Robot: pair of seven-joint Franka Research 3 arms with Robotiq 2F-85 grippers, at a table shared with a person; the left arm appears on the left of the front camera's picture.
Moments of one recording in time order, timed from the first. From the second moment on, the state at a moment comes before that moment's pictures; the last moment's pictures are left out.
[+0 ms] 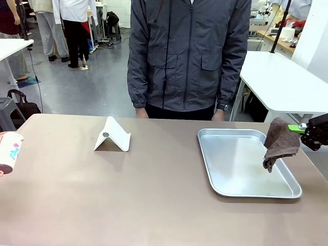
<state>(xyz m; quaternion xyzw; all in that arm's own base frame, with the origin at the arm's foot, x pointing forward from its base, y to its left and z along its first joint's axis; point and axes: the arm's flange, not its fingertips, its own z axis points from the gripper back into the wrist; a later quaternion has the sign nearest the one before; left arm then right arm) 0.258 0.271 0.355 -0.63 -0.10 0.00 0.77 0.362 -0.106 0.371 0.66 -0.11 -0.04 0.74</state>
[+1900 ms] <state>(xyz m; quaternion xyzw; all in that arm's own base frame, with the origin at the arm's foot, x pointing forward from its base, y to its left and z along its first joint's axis) 0.421 -0.012 0.562 -0.41 -0.01 -0.05 0.91 0.460 0.159 0.391 0.57 -0.03 0.07 0.82</state>
